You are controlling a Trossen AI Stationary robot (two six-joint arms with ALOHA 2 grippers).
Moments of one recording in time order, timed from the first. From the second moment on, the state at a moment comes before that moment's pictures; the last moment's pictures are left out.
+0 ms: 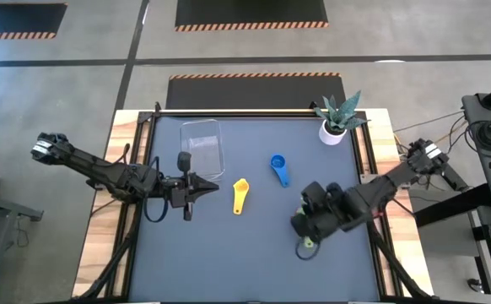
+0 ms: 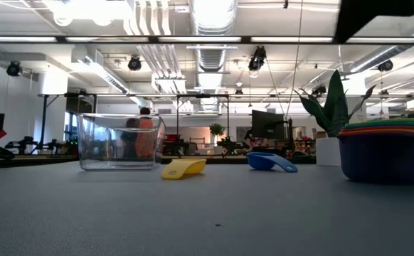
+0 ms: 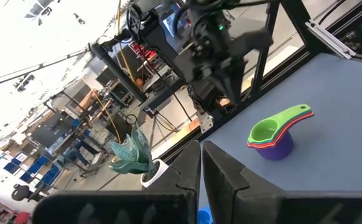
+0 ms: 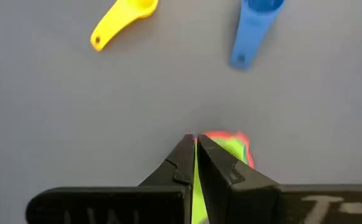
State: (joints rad) left arm -0.34 0.96 0.68 0.23 -0.38 0.67; right arm 0.53 1.50 1.36 -1.19 0.44 1.37
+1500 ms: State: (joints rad) left arm -0.34 0.92 0.68 0.20 -0.38 0.68; right arm -0.08 1.84 1.31 -0.97 0.30 0.99
